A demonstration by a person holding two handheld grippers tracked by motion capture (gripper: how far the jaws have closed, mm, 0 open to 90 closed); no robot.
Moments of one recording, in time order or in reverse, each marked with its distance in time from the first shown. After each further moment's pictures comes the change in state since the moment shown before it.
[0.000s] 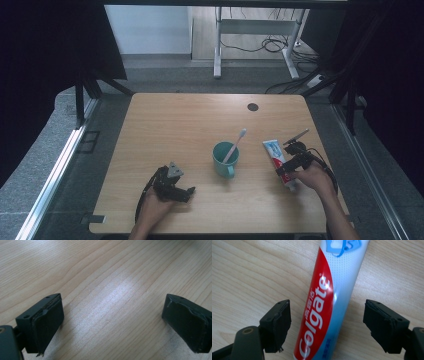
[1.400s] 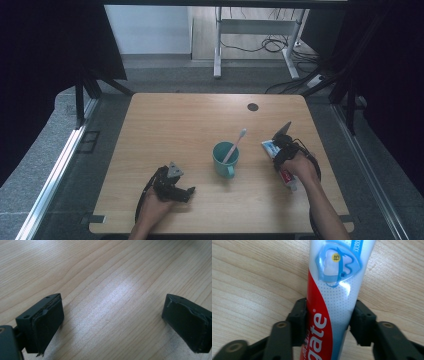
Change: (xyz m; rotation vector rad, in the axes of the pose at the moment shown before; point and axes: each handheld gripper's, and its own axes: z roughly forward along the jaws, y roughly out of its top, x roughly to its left) left arm 0.000 0.000 0.000 0.000 0.000 0.000; right arm 0.007 0.044 0.023 0.211 -0.102 0.024
